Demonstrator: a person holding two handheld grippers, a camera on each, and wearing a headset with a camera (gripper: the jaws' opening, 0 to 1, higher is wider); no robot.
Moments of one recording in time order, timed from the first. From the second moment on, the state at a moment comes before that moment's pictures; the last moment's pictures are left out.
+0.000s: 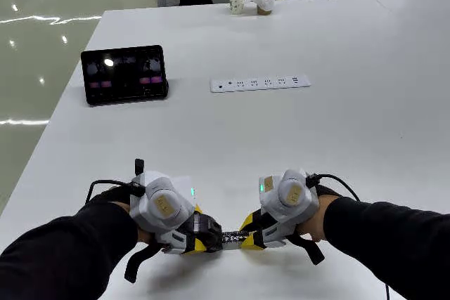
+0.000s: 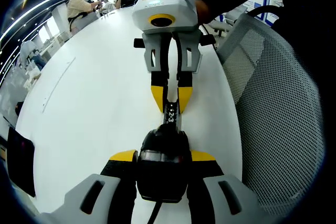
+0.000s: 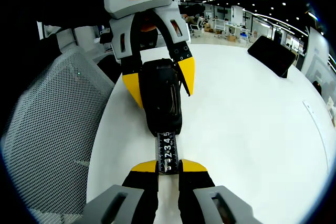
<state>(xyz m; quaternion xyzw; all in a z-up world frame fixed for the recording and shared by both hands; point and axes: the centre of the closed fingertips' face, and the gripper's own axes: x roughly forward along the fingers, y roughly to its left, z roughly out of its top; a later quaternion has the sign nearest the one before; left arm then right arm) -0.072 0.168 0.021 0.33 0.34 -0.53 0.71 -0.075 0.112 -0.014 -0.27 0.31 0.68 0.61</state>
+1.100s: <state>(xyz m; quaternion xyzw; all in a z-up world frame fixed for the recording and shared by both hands) -0.072 0.168 0.021 0.31 0.34 -0.52 0.72 -0.070 0.088 -0.012 -0.27 0.31 0.68 0.61</state>
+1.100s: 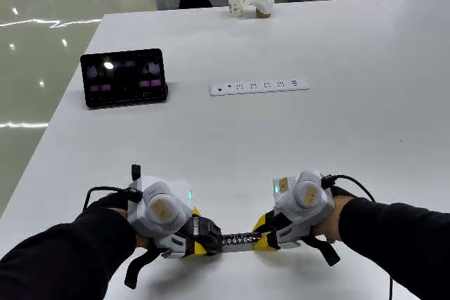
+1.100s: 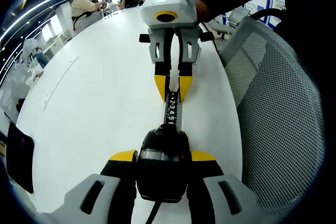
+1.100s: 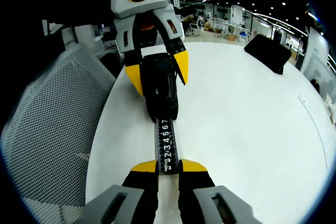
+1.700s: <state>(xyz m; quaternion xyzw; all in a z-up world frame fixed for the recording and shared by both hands) -0.072 0.168 0.021 0.32 0.34 -0.52 0.72 -0.068 0.068 -0.014 -0.27 0.31 0.67 0.61</state>
